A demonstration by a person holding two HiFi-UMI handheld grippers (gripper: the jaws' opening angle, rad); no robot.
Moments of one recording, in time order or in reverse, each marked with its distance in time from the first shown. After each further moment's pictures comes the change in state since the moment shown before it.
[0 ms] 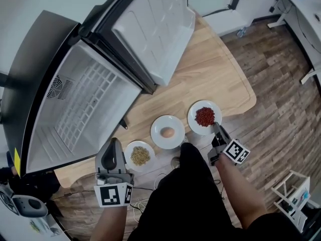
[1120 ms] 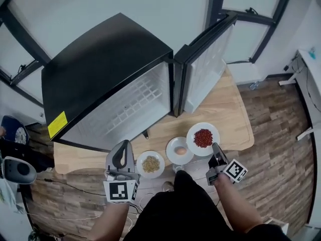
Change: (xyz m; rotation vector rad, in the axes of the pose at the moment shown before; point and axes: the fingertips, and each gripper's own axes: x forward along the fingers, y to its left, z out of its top) left arm -0.063 0.059 0.043 -0.030 -0.116 0.192; right arm 0.002 0.151 0.012 -0.037 0.118 0.216
